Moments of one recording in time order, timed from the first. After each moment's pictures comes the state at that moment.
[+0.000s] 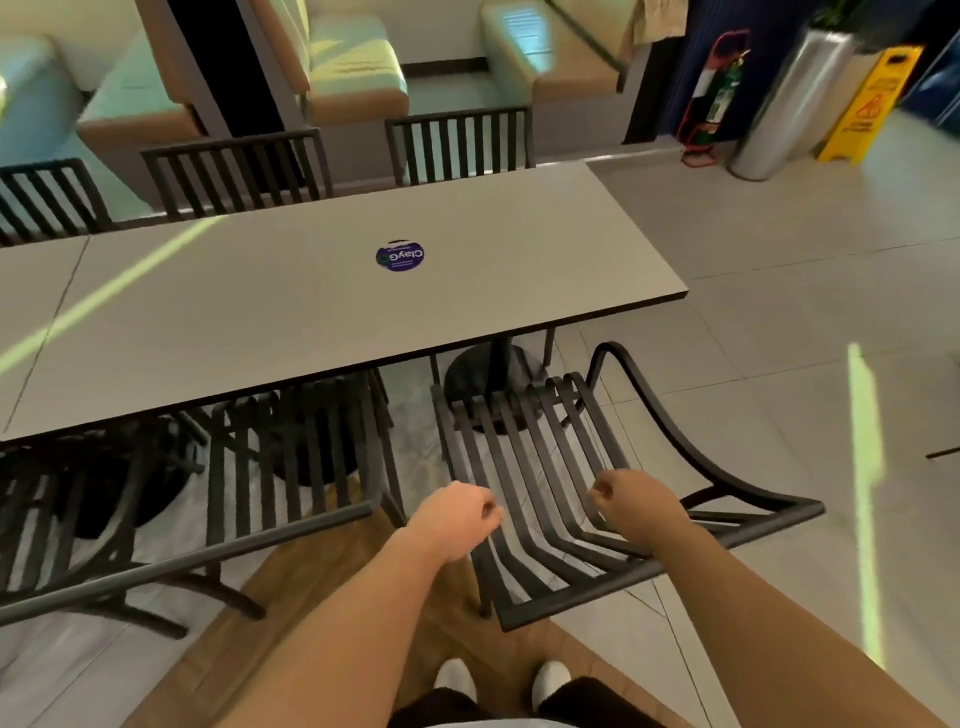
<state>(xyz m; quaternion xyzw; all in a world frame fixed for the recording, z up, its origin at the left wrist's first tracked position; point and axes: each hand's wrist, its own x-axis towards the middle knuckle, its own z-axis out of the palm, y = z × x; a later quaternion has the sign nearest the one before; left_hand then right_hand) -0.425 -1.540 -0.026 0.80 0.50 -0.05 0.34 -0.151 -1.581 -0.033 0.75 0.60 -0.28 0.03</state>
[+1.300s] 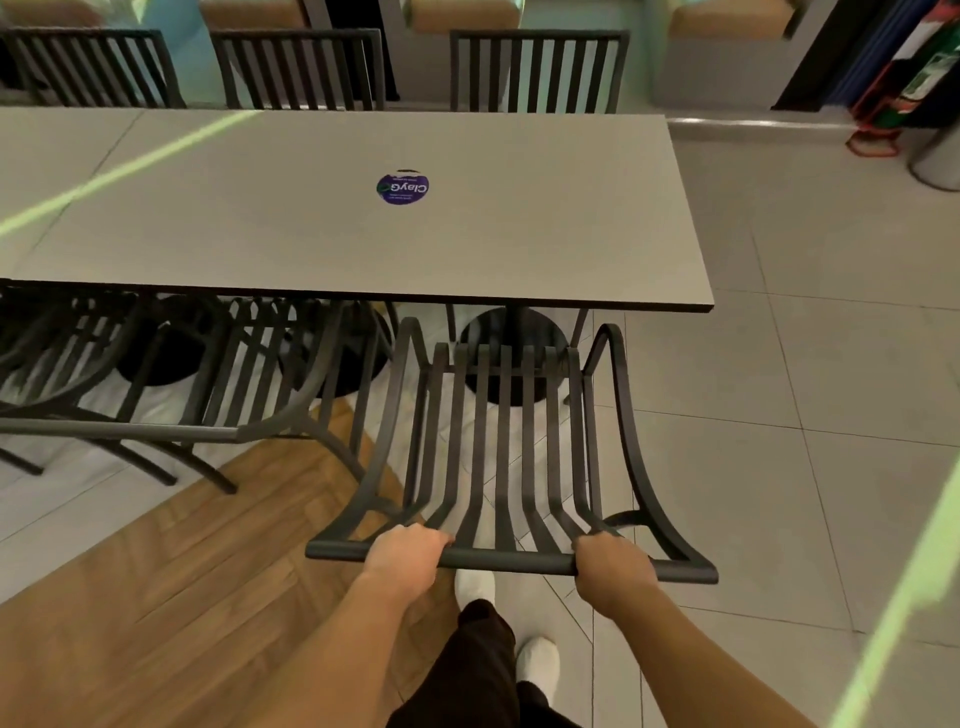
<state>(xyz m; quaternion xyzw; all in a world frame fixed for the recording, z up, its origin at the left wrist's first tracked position) -0.233 -1.603 -0.109 0.69 0.65 -0.22 0.24 0.037 -1.575 -0.111 0.58 0.74 -0.23 0.26</state>
